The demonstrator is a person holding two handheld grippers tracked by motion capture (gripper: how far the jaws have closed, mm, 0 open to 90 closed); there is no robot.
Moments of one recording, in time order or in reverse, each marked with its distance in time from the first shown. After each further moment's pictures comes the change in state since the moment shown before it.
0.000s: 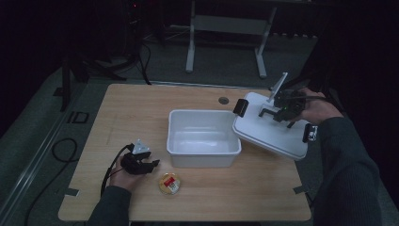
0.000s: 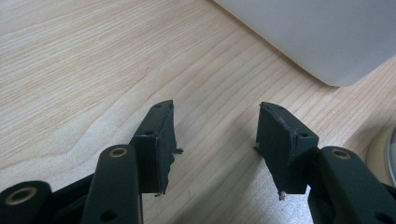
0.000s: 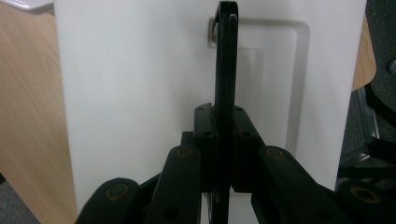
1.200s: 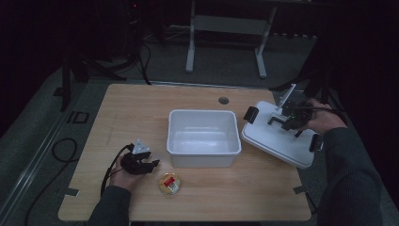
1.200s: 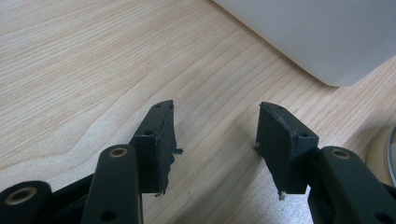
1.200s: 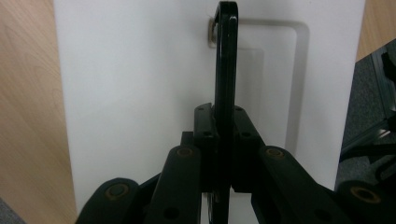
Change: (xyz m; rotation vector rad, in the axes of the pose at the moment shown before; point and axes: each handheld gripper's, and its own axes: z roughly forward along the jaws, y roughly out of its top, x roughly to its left) left arm 0.000 0.000 0.000 -0.002 0.000 0.000; right arm -0.006 -0.040 0.037 0.037 0.010 0.088
